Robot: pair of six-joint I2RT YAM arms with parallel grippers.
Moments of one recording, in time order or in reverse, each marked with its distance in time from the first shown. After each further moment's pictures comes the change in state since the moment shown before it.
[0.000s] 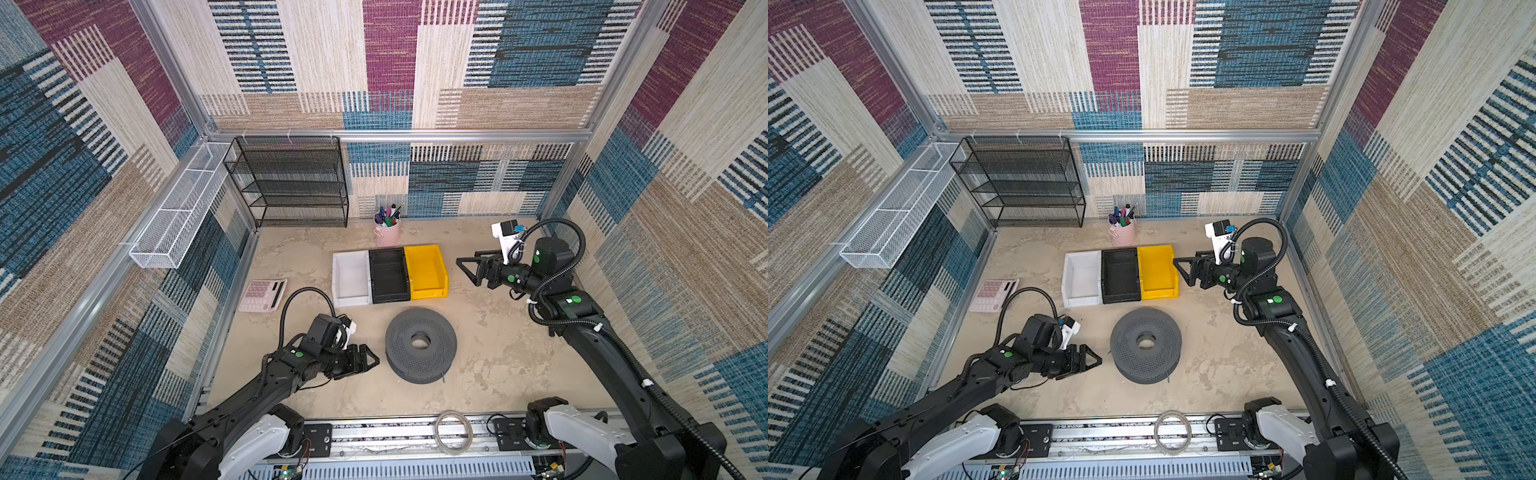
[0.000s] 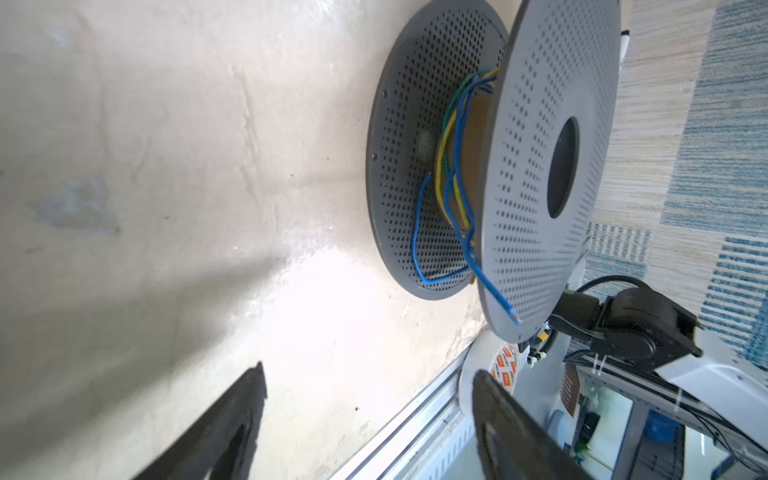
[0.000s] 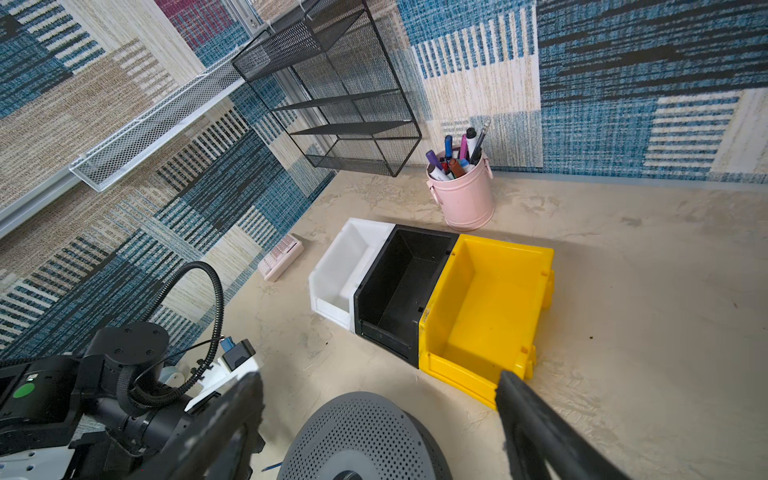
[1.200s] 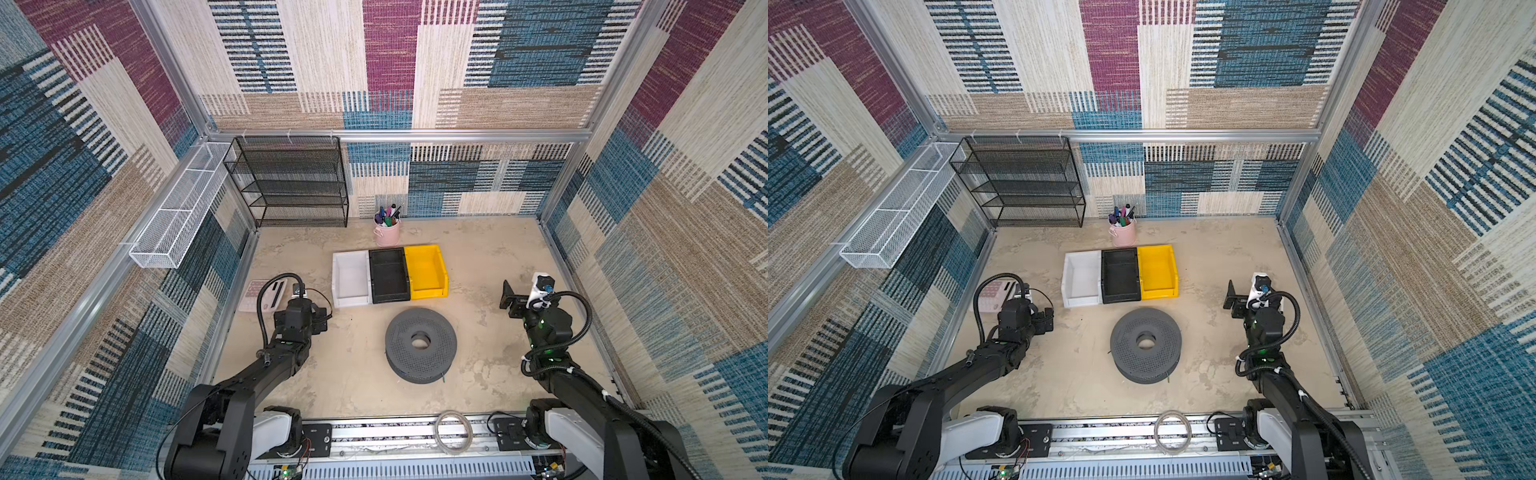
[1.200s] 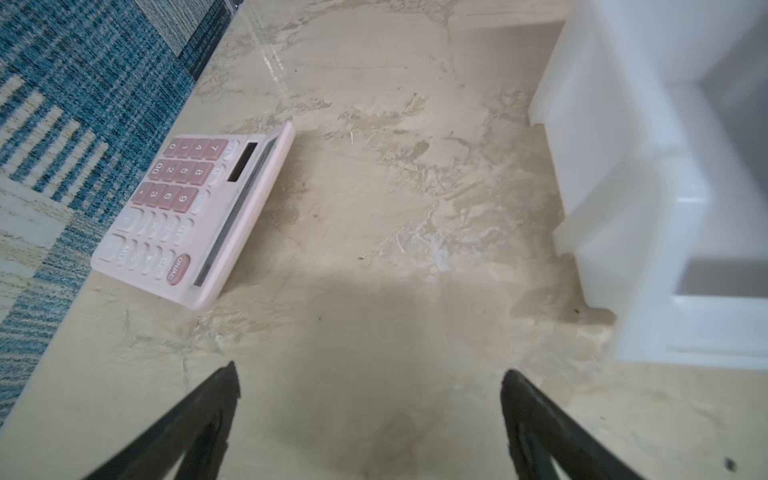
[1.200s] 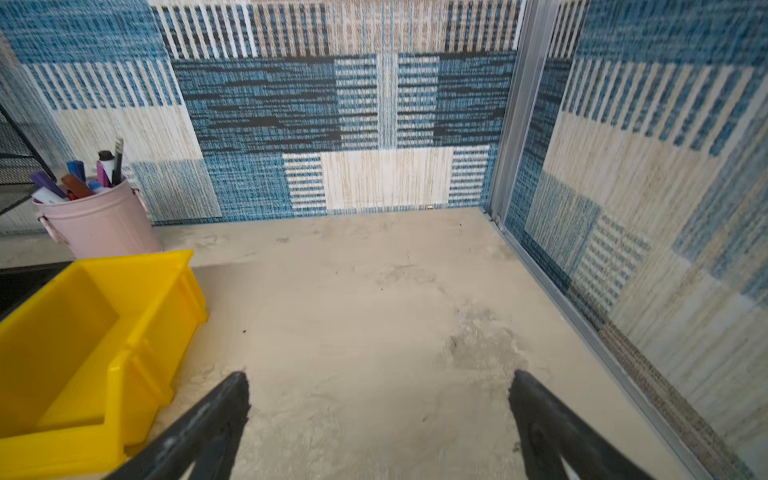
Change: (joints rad) left arm 0.360 0.293 -0.077 0.724 -0.822 0.624; right arm -0.217 -0.050 -0.808 0.972 0.671 -0.226
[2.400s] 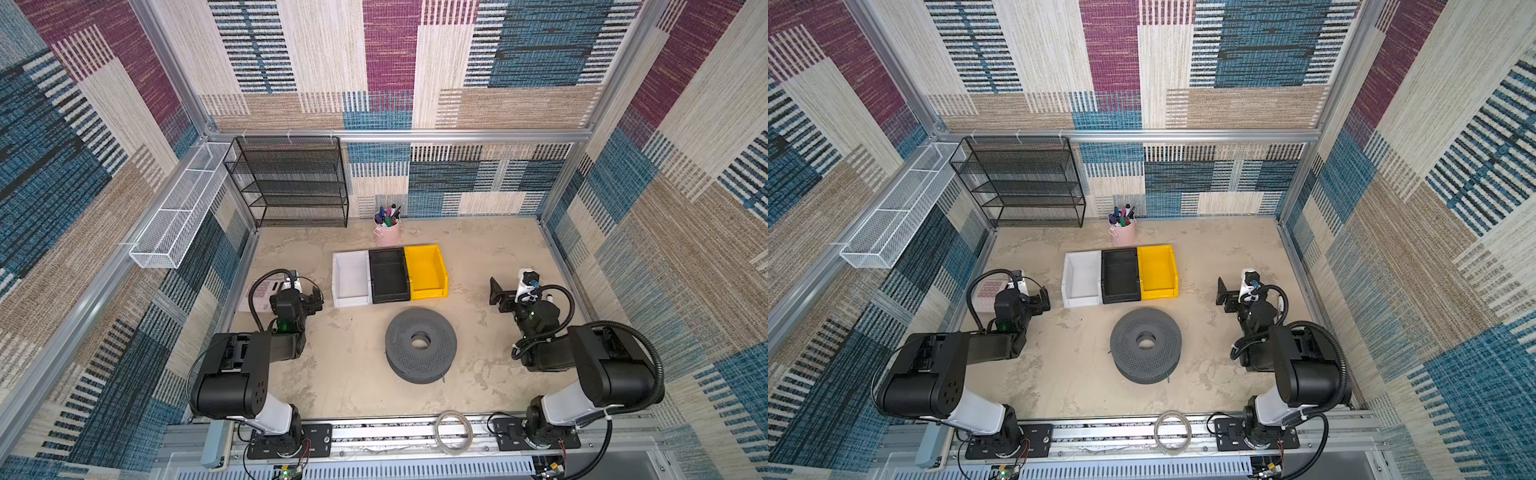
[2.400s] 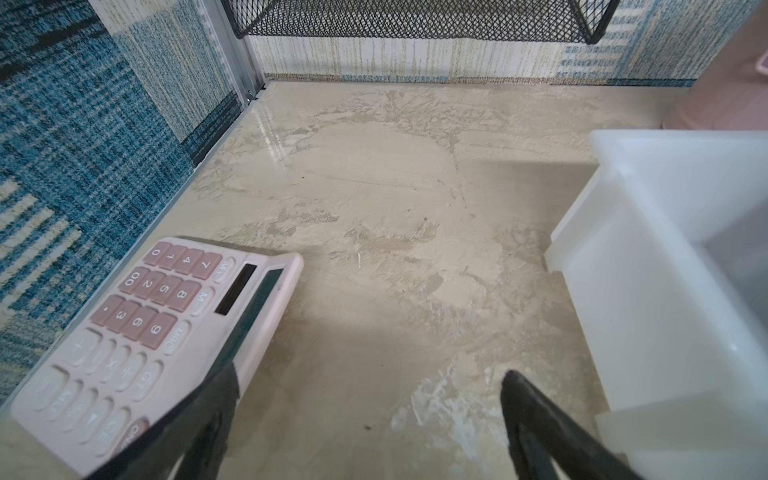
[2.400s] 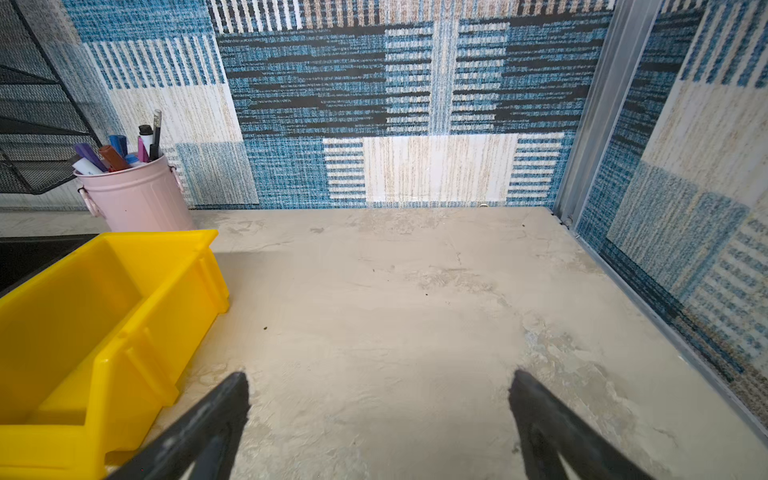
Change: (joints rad) left arm 0.129 0.292 0.040 0.476 0.148 0.023; right arm -0.022 0.518 0.055 0.499 -0.186 -0.009
